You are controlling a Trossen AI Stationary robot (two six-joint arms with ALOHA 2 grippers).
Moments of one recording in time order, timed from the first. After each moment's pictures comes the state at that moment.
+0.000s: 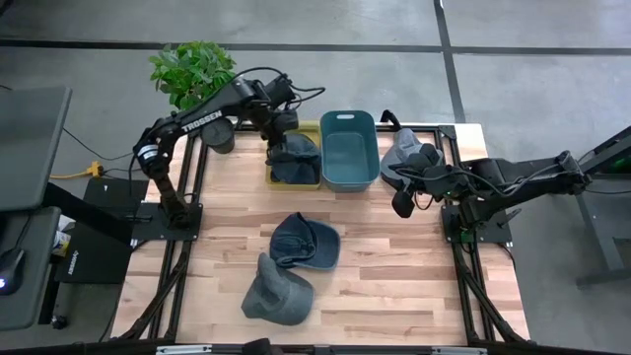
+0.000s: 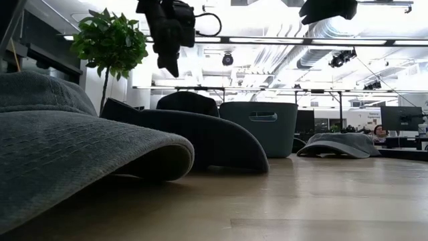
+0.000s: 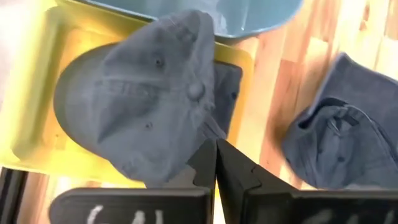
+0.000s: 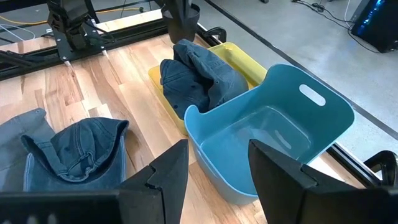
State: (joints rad) left arm 0.59 1.73 1.75 -1.25 0.26 0.30; right arm 0.16 0.97 1.05 -0.71 0.60 0.43
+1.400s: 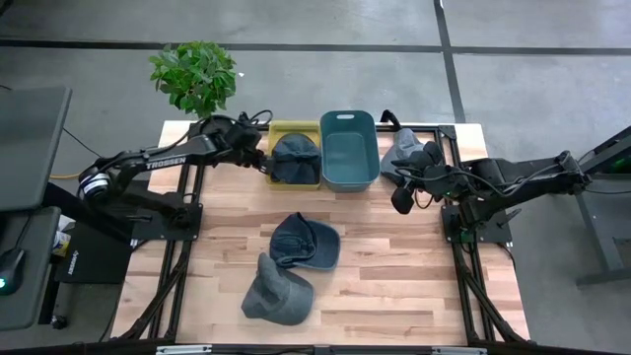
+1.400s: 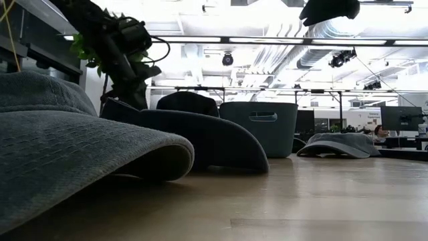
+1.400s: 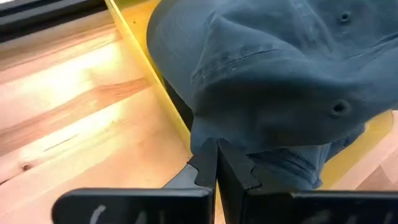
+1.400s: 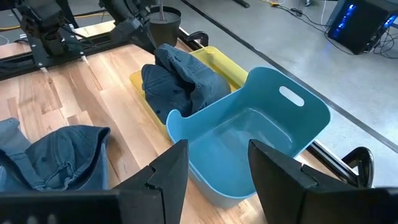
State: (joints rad) left arm 0.60 1.26 0.77 -0.39 -0.03 -0.48; right arm 0.16 0.97 1.05 -0.73 0.67 0.44
